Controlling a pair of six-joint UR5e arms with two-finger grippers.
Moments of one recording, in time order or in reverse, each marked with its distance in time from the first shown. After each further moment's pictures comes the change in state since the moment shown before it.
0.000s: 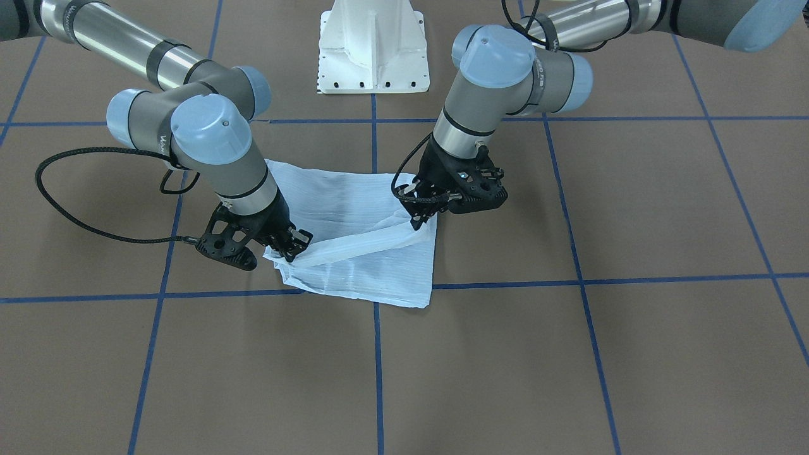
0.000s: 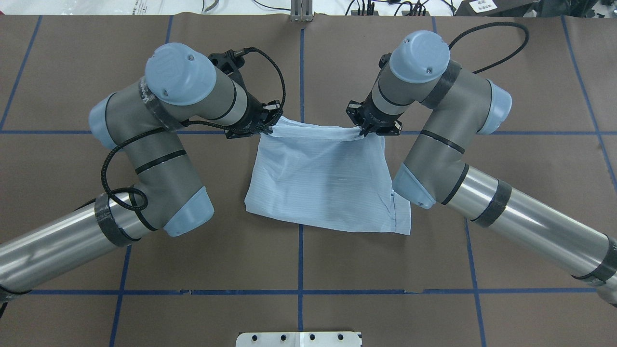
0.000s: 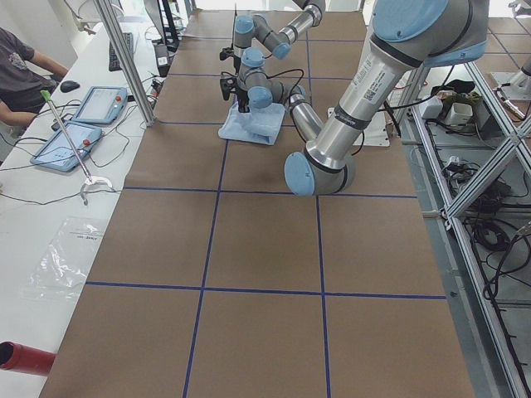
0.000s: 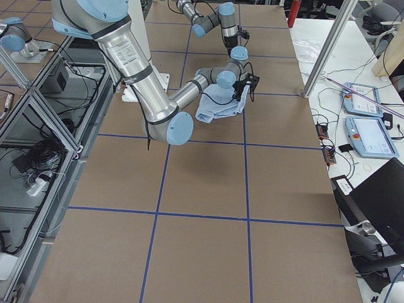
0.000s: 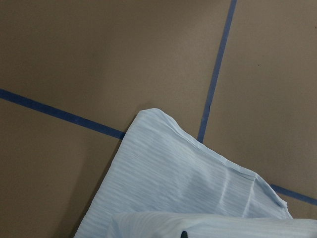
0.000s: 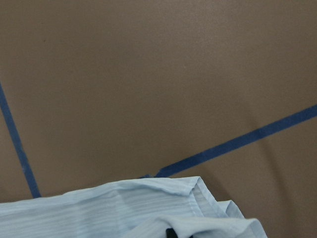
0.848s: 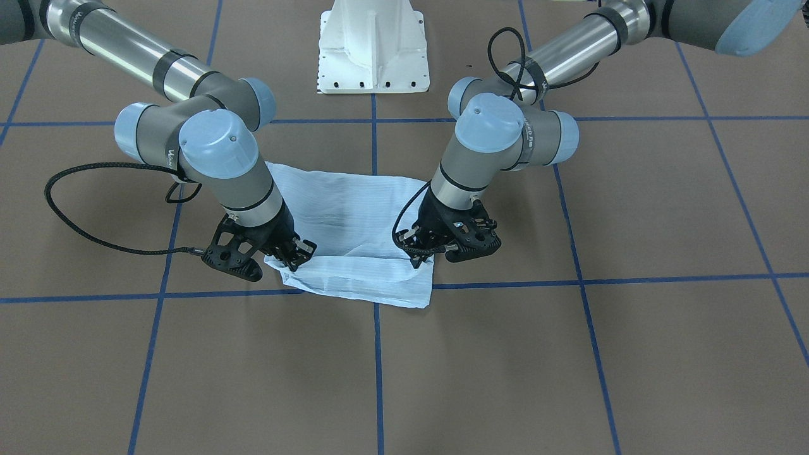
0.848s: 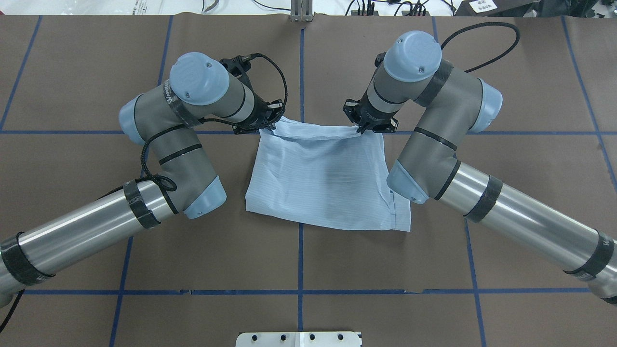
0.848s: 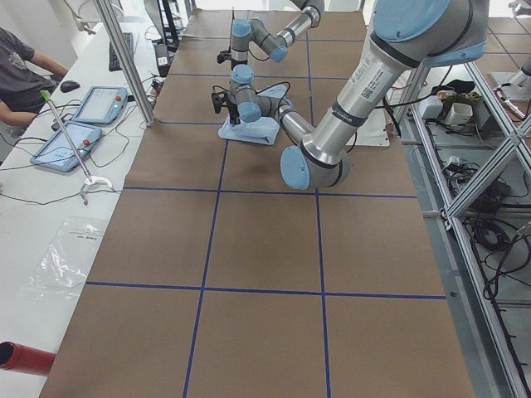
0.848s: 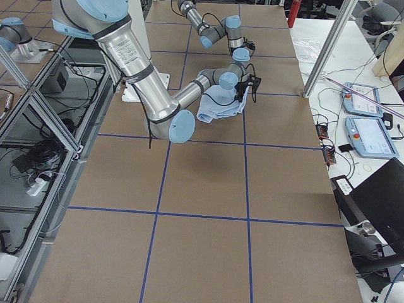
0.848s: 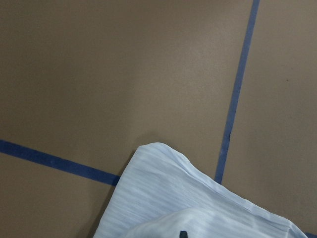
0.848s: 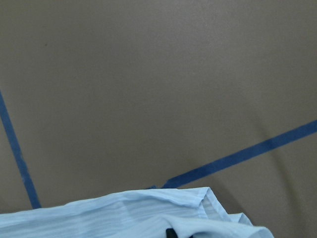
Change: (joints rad) left arm -0.010 -0.048 0.226 -0.177 0.003 -0.002; right arm 0.000 0.022 -0.044 0.016 -0.006 -0.001
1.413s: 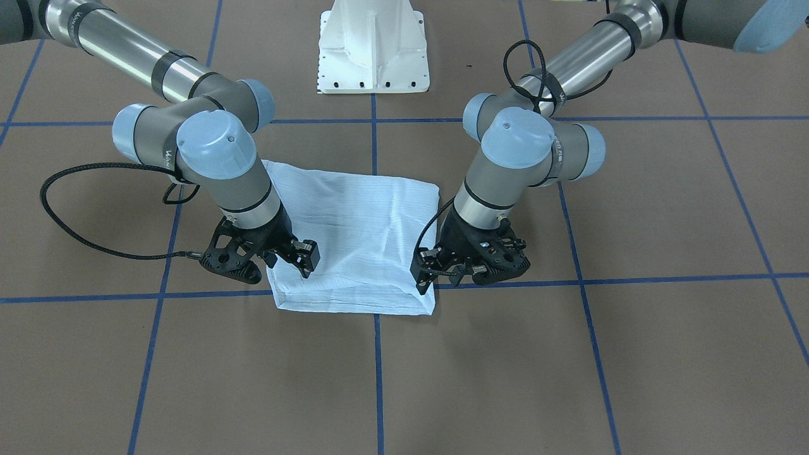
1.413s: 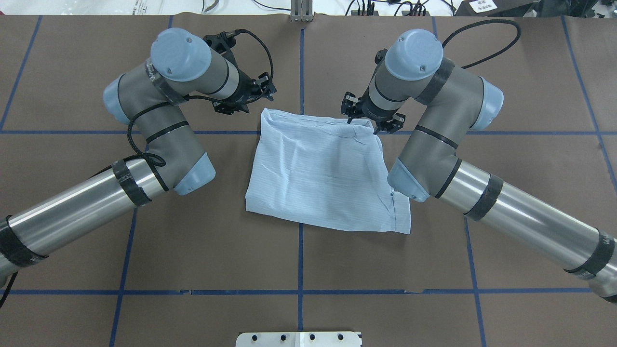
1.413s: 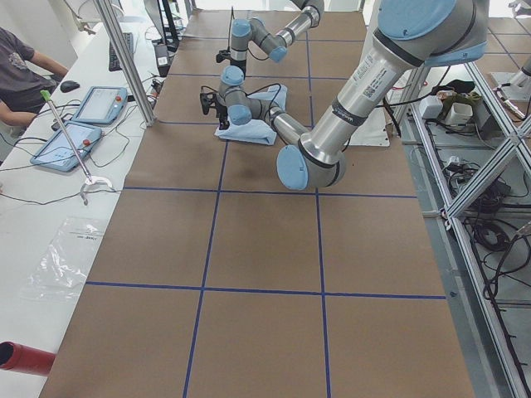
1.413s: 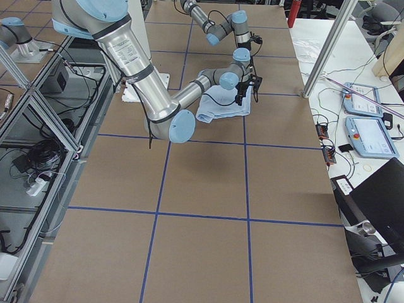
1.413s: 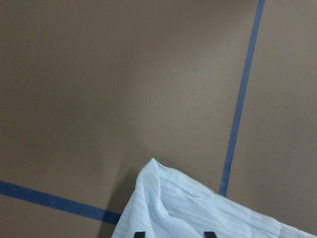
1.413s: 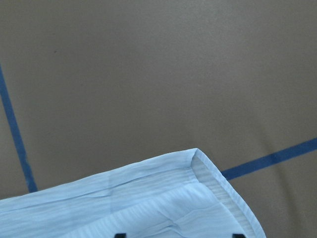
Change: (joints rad) left arm -0.085 -0.004 0.032 -0.023 -0.005 0.061; right arm 0.007 0.002 0.001 0.008 -0.013 -0.053
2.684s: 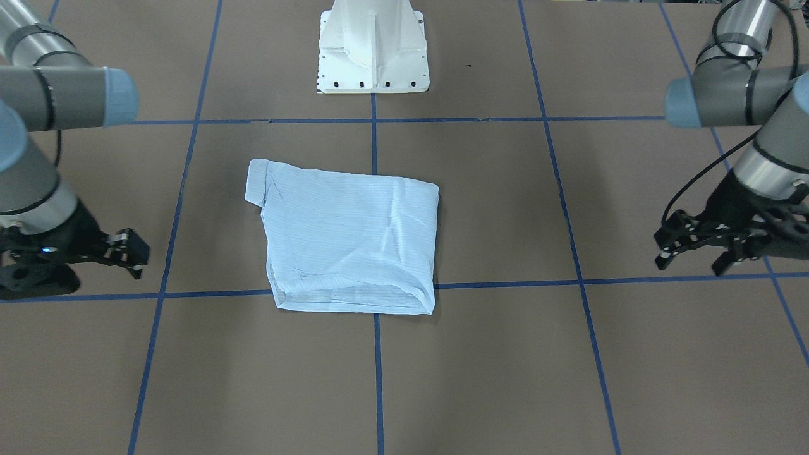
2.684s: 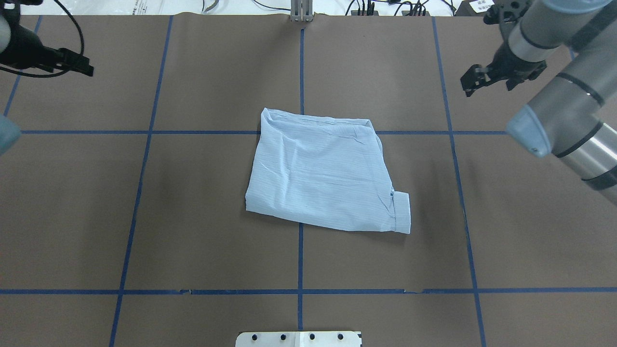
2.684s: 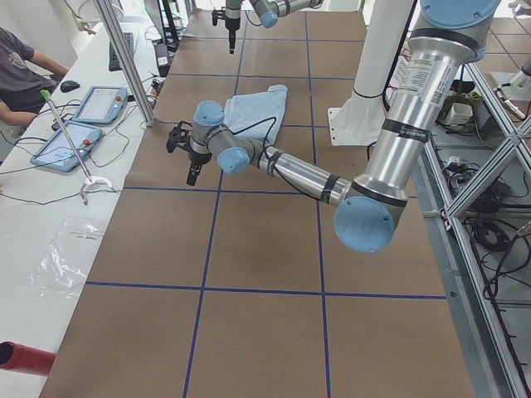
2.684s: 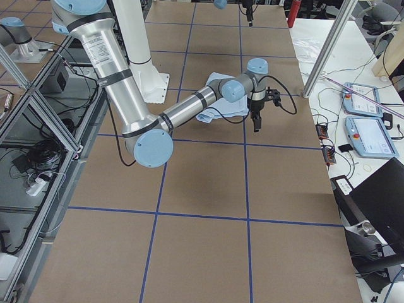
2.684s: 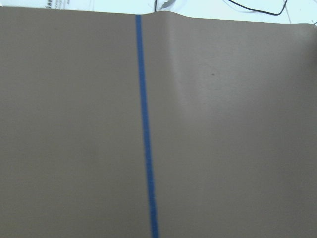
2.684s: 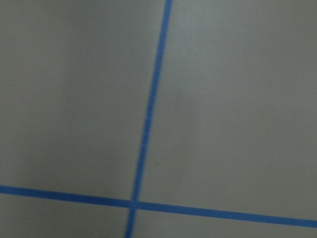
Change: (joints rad) left arm -0.426 0.510 -0.367 0.168 -0.222 0.912; right arm 0.356 -0.299 0.226 -0.273 0.128 -0.941
